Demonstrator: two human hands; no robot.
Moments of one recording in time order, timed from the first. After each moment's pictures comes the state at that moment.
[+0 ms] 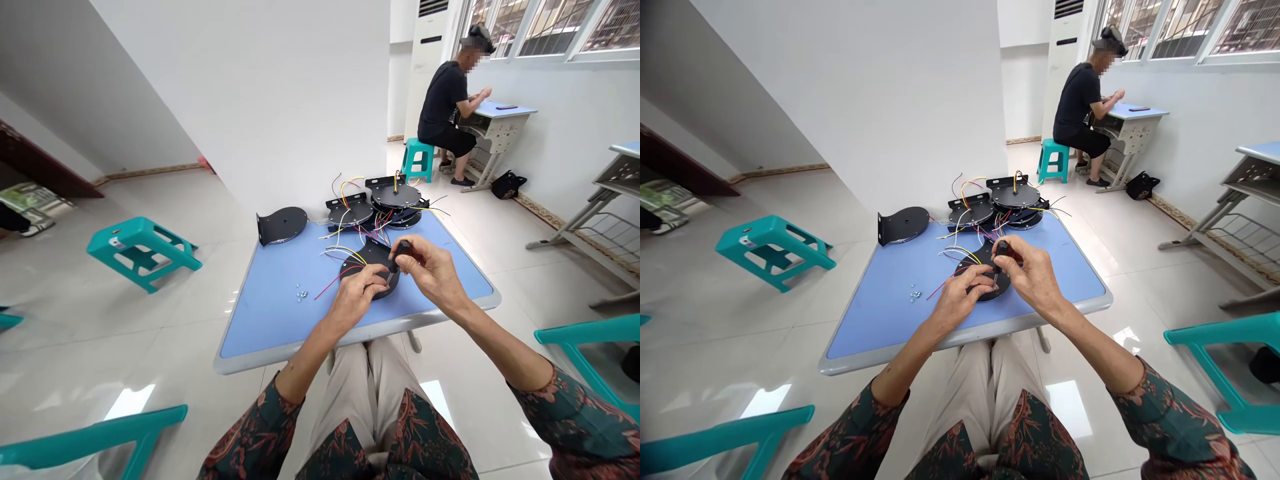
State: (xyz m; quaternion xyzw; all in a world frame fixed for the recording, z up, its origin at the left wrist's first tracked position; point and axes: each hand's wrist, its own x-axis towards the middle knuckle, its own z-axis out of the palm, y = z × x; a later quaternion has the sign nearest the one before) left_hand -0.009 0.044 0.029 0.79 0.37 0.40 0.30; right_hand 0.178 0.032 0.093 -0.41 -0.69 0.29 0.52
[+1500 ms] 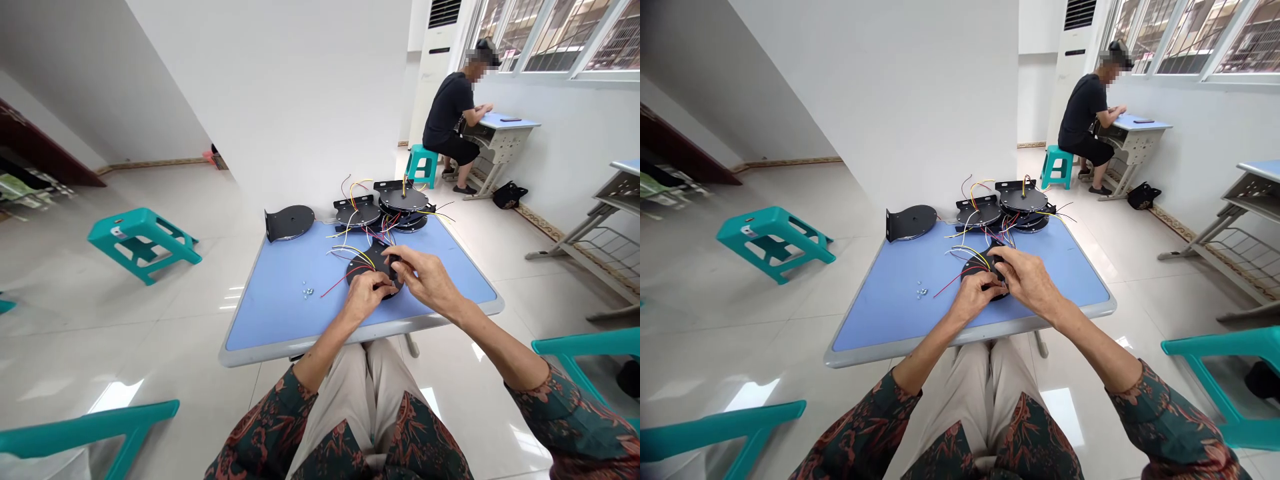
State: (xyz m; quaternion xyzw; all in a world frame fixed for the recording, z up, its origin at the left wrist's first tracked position) left_hand 0.003 0.061 0.009 0.74 0.44 0.38 0.33; right_hand 0.172 0.041 0.081 -0.40 -0.82 0.15 0.39
